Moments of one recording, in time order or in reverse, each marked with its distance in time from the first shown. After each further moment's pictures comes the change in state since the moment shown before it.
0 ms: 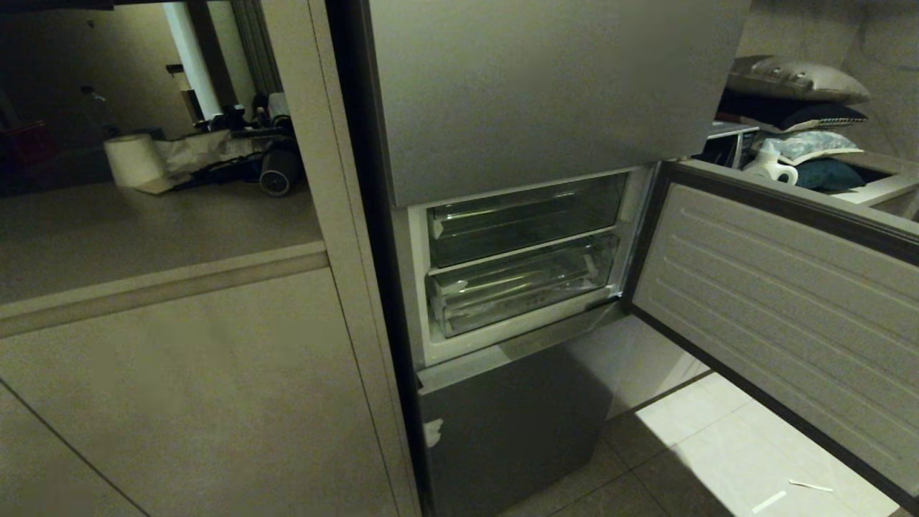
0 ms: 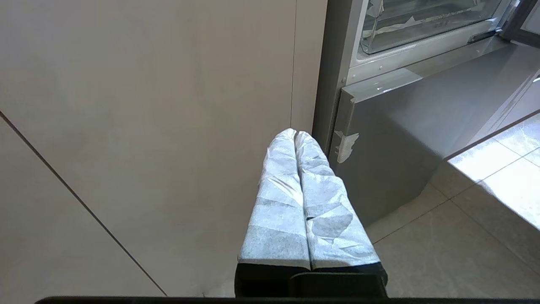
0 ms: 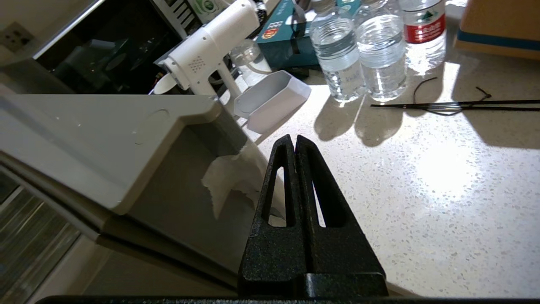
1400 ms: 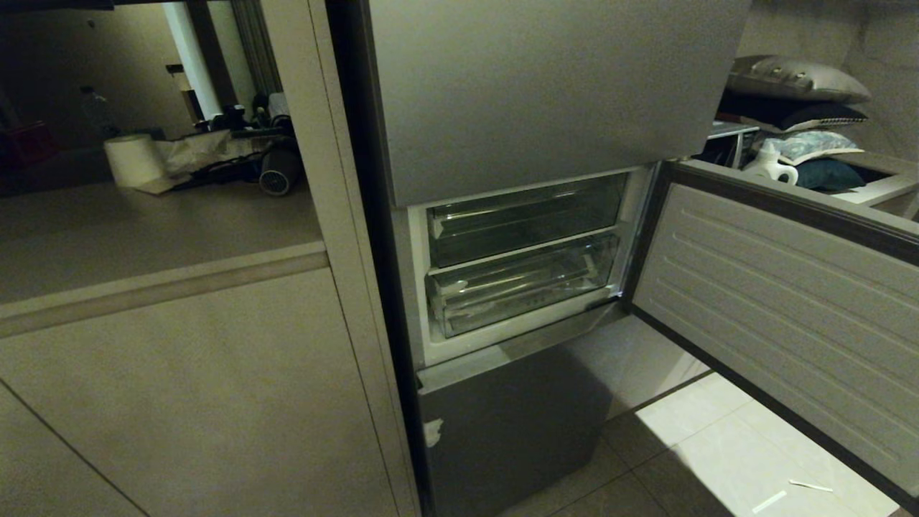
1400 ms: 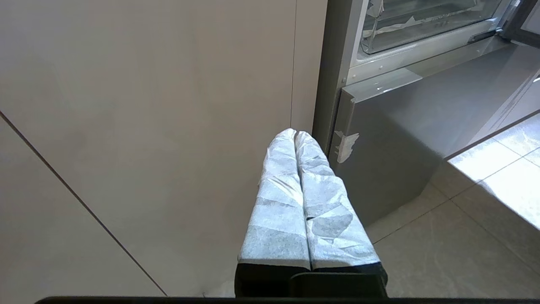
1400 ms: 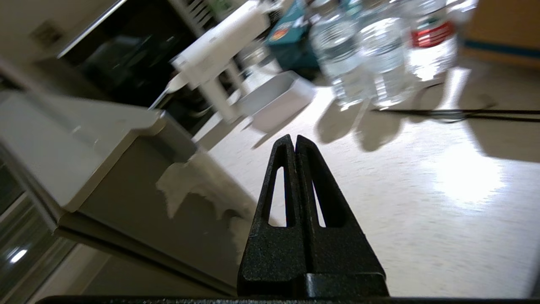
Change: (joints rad) left arm 0.000 0.000 0.000 0.000 0.000 0.000; right arm -0.116 0.103 -0.100 -0.001 0.194 0.001
